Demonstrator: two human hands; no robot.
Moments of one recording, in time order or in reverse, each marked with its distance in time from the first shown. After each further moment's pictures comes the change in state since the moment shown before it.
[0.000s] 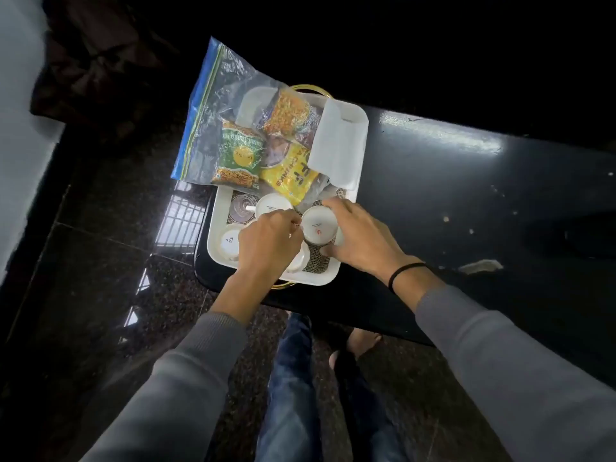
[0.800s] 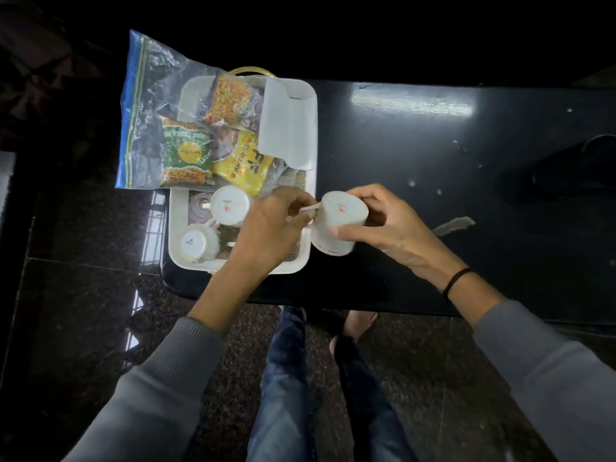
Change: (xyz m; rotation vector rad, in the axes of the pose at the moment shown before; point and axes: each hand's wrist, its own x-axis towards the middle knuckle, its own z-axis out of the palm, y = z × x) left_hand -0.007 0.054 0.008 -0.369 -0.127 0.210; right_hand -0.080 0.067 -0.019 0.835 0.157 0.248
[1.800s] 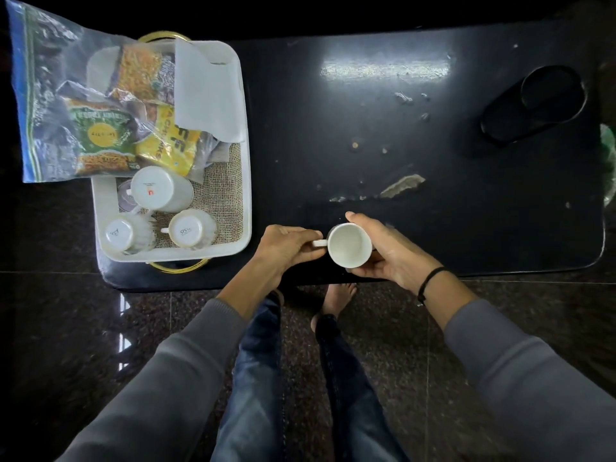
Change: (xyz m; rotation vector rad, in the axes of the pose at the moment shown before) left_hand -0.012 0.001 0.144 -0.832 -0.222 -0.781; right_hand -0.038 0.100 -0.029 0.461 0.167 0.781
